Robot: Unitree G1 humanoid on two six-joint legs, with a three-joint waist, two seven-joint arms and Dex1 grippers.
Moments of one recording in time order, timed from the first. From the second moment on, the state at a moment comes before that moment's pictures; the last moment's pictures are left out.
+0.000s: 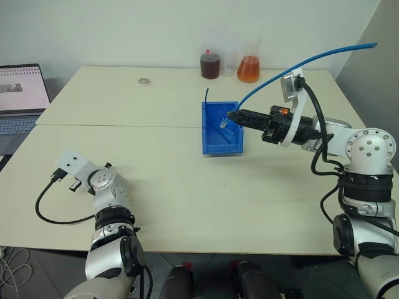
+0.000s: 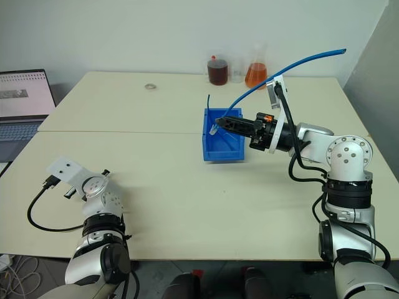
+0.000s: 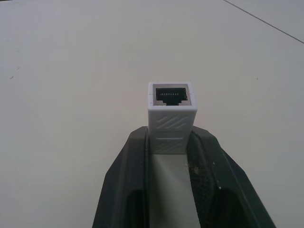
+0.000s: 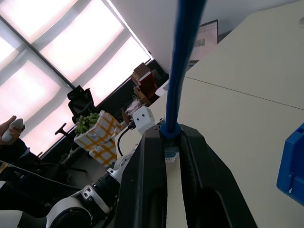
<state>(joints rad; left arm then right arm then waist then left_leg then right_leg) -0.67 0.25 0.59 0.72 -0.22 0.04 0.64 -0.87 -0.46 -0.17 0.00 1.20 1.21 0.47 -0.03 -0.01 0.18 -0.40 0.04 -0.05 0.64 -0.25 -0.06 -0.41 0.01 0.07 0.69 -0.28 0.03</state>
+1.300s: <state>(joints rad) -0.45 0.47 -0.28 0.37 -0.20 -0.14 -1.21 -0.72 -0.64 0.08 -0.21 0.81 0.98 0.81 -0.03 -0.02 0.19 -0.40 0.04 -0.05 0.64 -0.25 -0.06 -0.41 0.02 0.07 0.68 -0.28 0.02</state>
